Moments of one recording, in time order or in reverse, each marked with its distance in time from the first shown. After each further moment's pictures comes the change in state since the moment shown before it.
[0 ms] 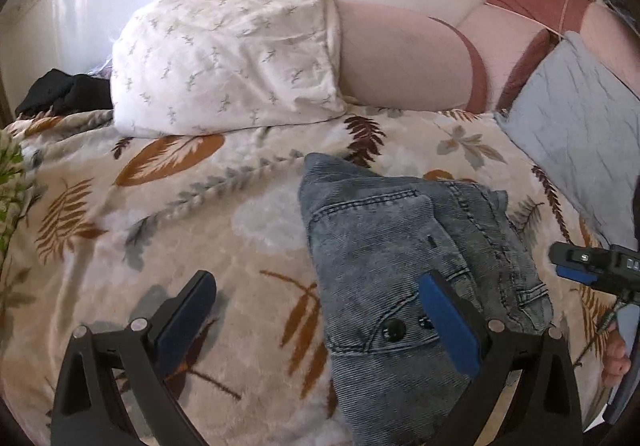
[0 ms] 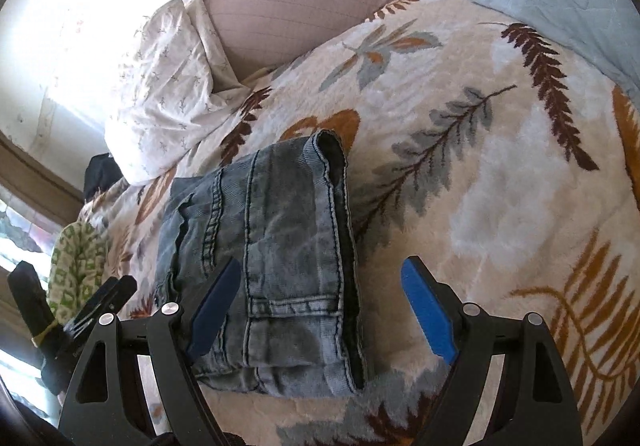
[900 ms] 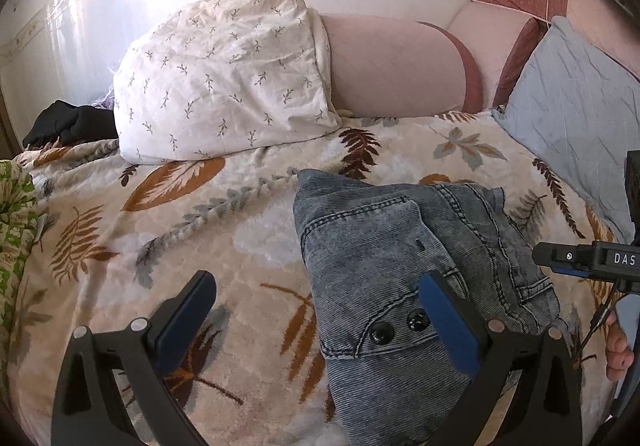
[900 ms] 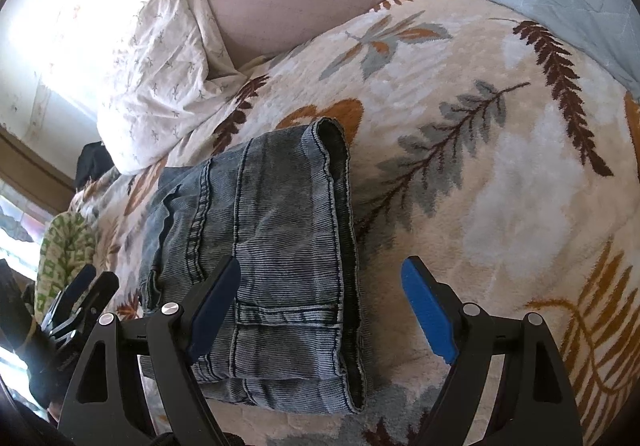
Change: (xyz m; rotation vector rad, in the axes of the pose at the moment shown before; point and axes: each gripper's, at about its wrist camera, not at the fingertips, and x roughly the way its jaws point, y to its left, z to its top) left arm -0.009 -0.015 0.000 0.070 -0.058 0.060; right arm 0.017 0.002 0.001 -0.034 0.022 -0.017
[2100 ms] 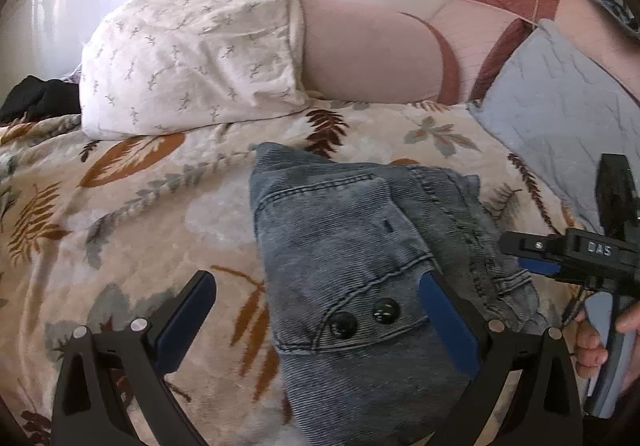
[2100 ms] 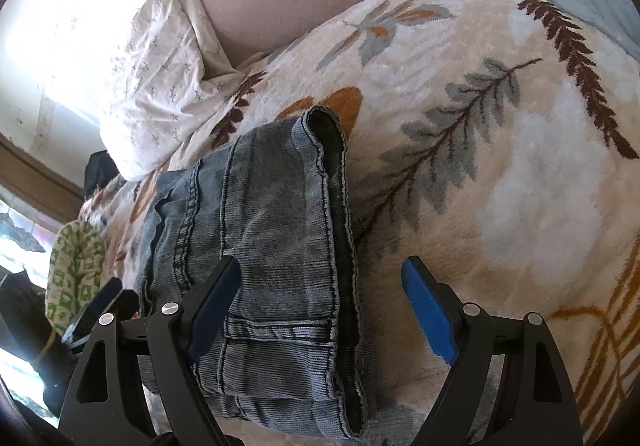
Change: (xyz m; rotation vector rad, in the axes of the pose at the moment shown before) left arm 0.018 -0.009 -0.012 -0.031 0.043 -0.143; right arm 0.015 -0.013 -0.001 0.049 0.003 0.061
